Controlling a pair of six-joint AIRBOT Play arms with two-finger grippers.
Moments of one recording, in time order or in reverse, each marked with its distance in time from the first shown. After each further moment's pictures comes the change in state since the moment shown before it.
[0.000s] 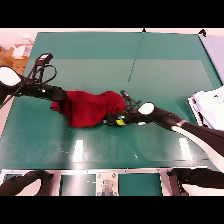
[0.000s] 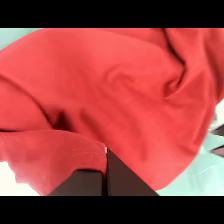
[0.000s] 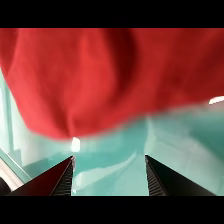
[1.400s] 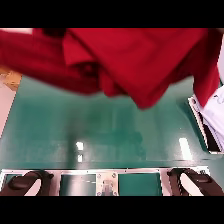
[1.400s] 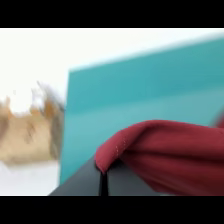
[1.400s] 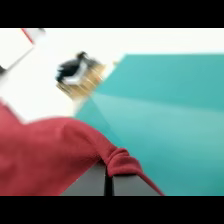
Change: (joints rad) left arm 0.000 0.433 0.618 0.537 -0.233 -0.169; right arm -0.724 0.636 0.629 -0.260 0.573 0.087
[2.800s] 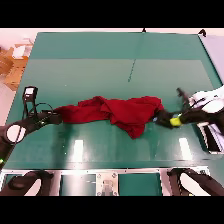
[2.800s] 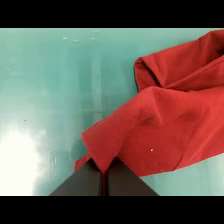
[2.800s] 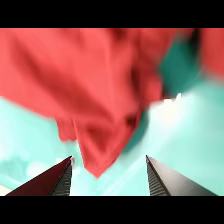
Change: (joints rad) left arm 0.000 0.010 -1.270 -0.445 0.784 0.013; right arm -0.011 -0.184 -0.882 -0.154 -0.067 -0.023
